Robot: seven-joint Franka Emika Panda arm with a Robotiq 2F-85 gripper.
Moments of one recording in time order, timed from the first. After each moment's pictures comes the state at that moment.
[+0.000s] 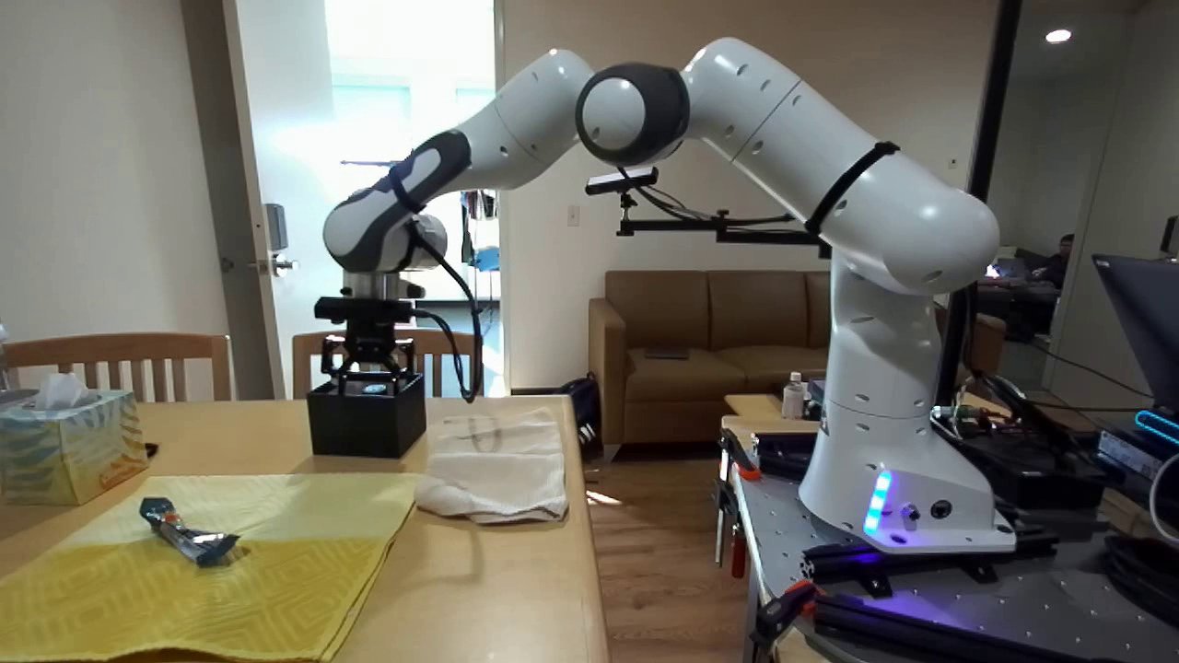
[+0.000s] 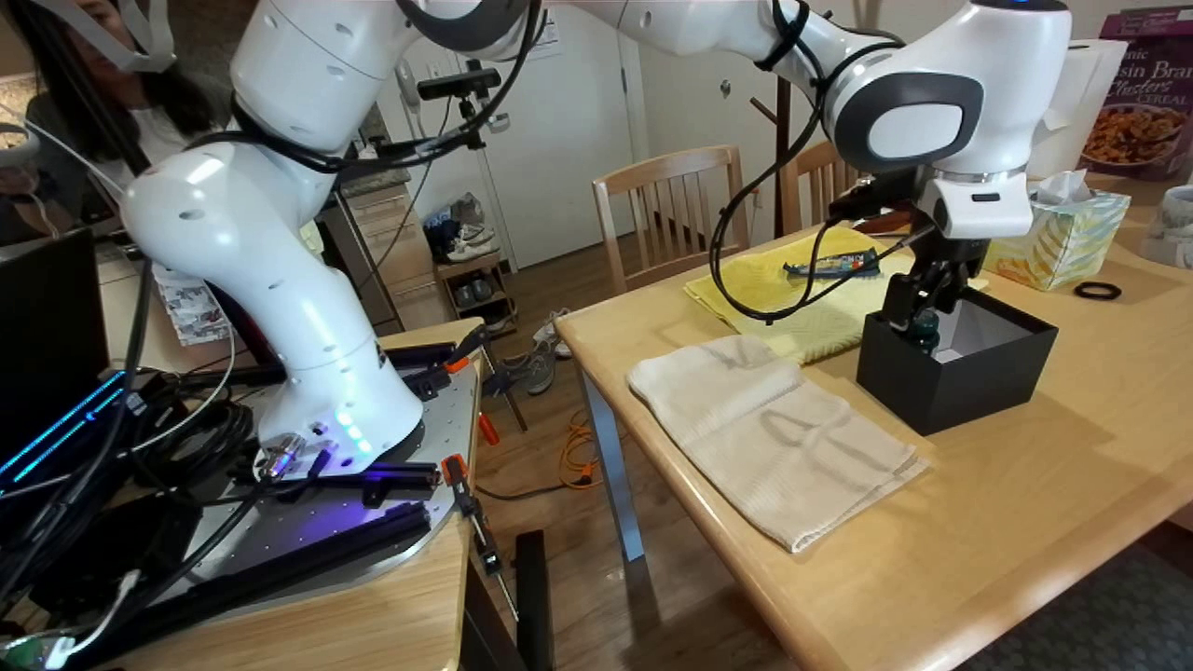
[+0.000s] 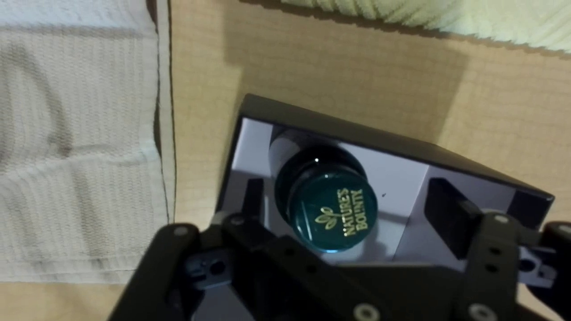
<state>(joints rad) -0.09 0.89 -0.15 -1.31 0.30 2.20 0.88</state>
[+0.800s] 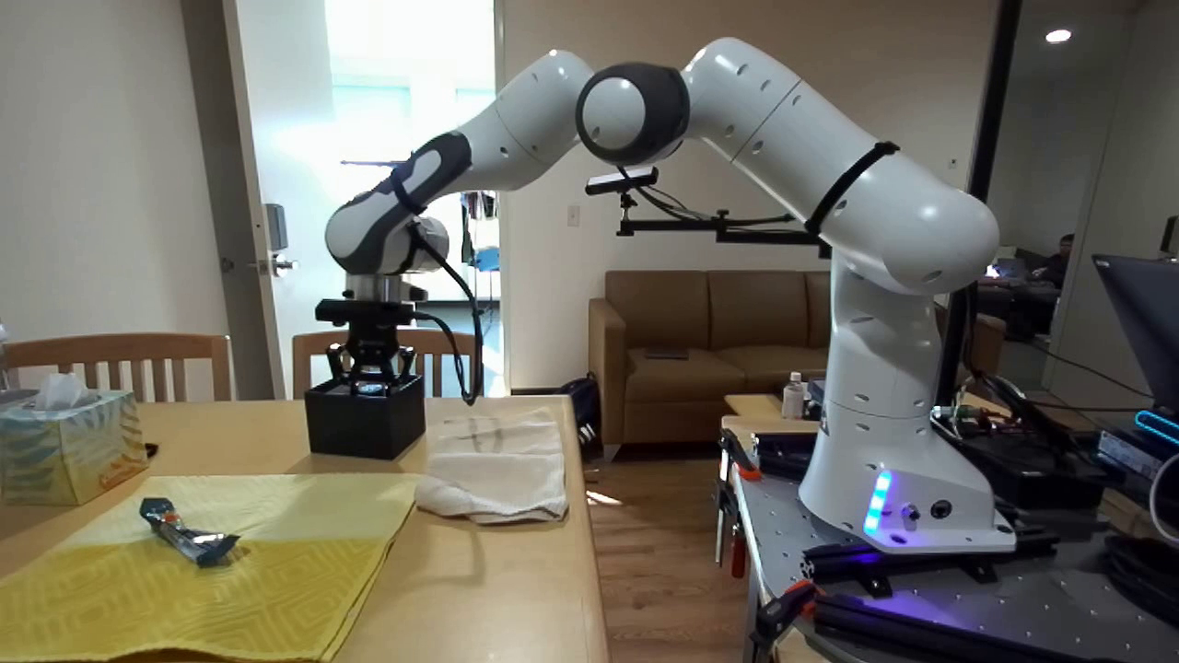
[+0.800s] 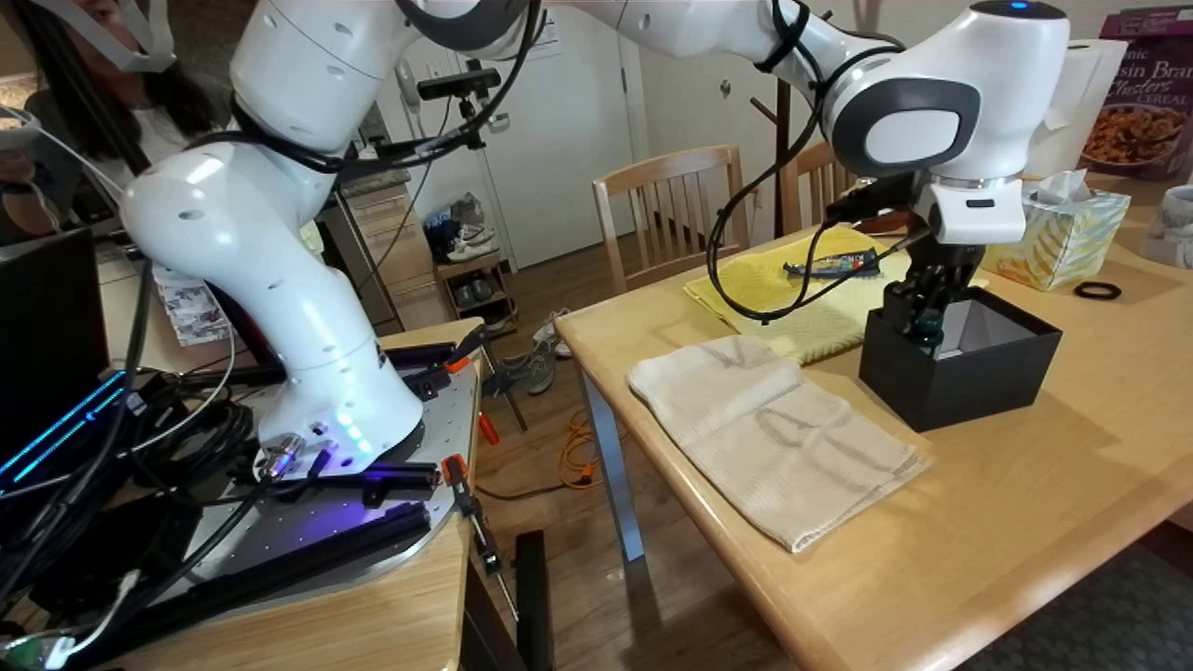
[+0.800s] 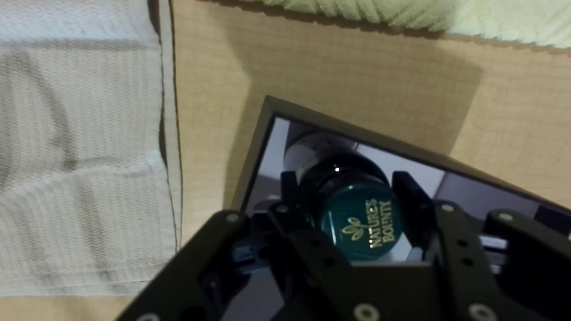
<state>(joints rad) -0.09 0.89 -0.15 -1.32 0.31 2.20 0.90</state>
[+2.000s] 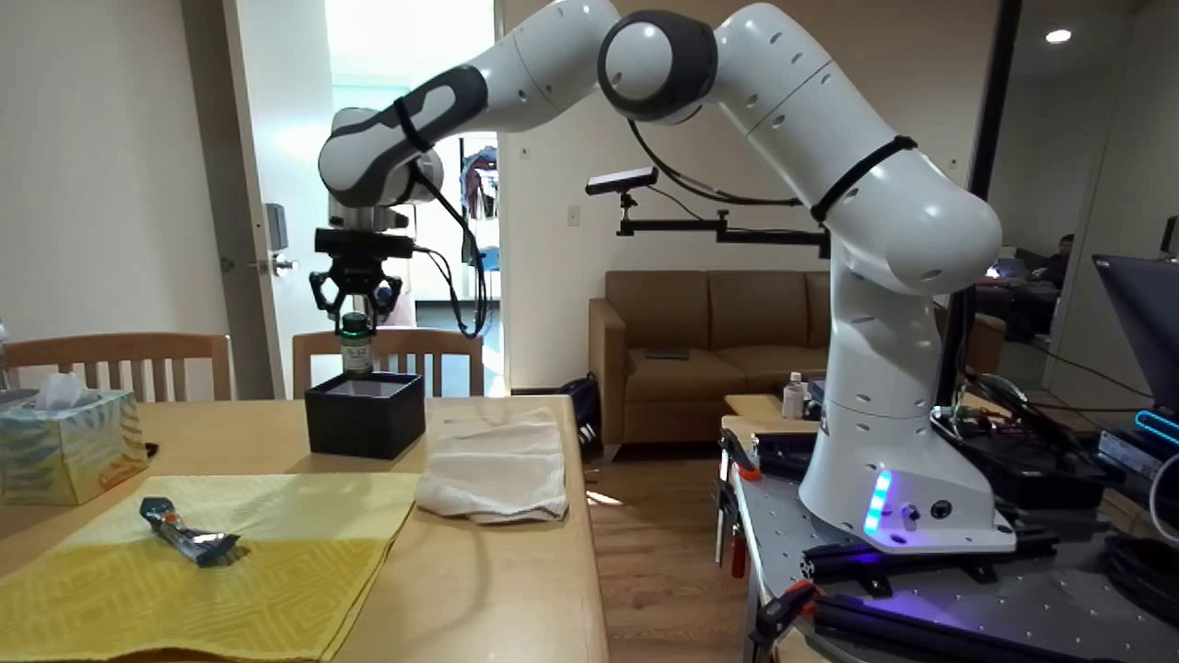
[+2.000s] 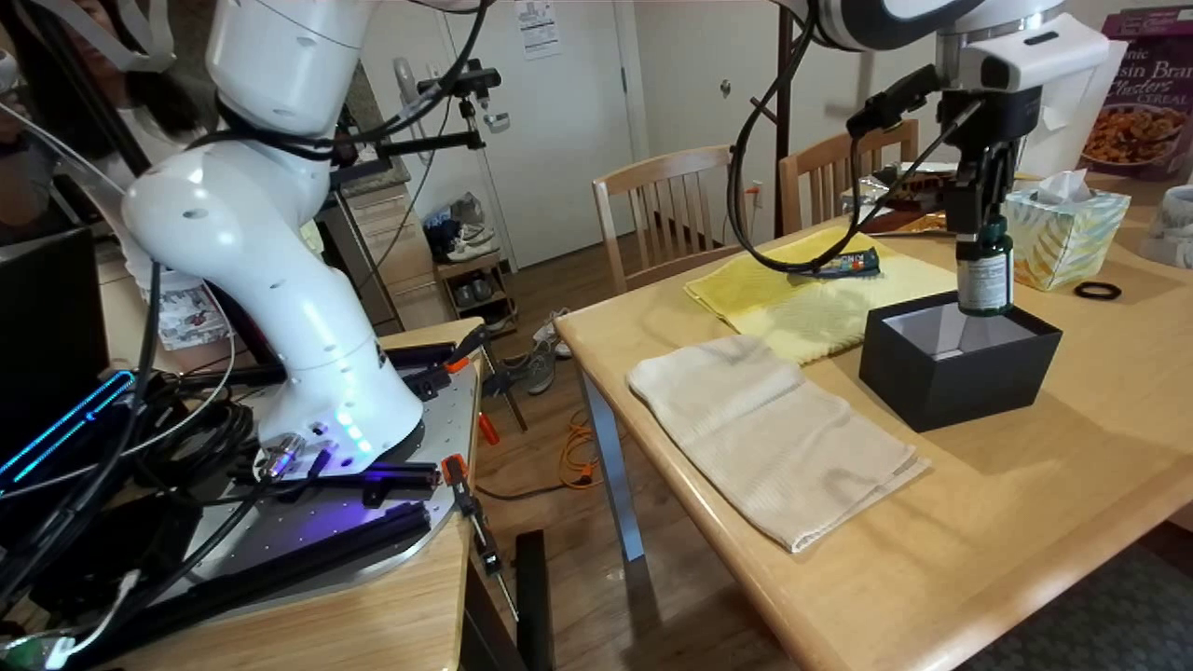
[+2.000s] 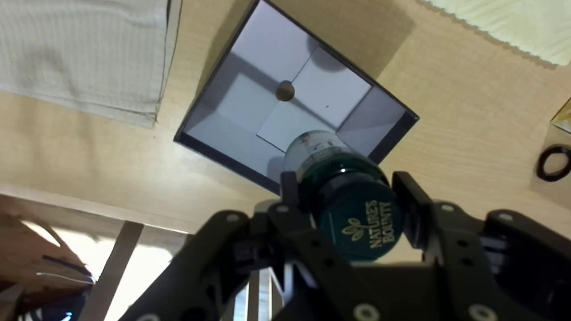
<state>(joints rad) -0.06 0.73 -0.16 -1.32 0.11 2.20 0.75</state>
